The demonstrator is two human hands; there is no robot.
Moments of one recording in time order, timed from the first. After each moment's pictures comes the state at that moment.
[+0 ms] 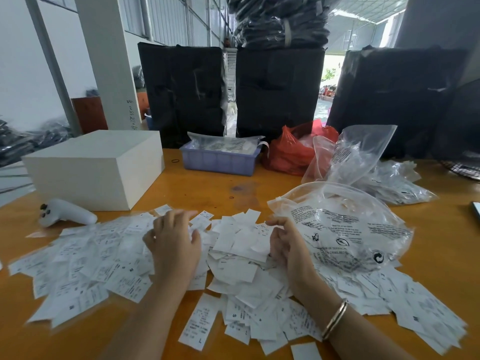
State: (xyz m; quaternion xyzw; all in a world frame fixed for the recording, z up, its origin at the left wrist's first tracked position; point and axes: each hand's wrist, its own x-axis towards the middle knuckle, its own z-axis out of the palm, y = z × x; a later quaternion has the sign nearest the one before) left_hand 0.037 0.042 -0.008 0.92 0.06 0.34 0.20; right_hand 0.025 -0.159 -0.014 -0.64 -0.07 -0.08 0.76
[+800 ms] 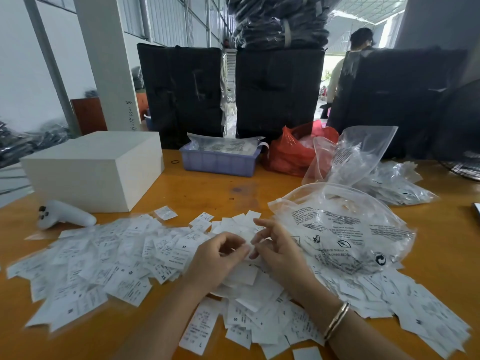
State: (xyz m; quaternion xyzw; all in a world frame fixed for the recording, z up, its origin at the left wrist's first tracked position) left_hand 0.035 0.012 -0.020 0.82 -0.13 0.07 0.55; right_hand 0.021 -0.148 -0.008 -0.74 -0.13 -0.07 0.65
